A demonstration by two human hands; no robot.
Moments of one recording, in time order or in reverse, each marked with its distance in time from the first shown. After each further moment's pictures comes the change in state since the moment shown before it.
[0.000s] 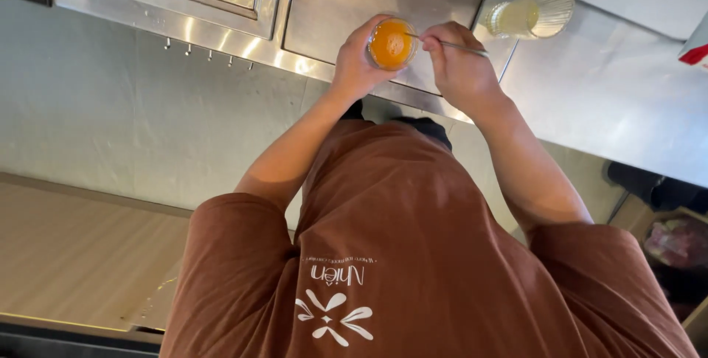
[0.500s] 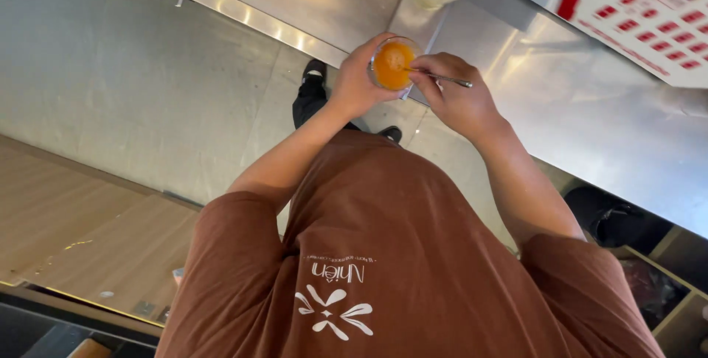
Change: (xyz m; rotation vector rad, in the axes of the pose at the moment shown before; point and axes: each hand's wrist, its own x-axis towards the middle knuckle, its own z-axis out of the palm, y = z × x) left_hand -0.074 0.102 0.173 -0.046 0.064 -0.064; right_hand -0.143 0.037 -0.132 0.254 -0.107 0.046
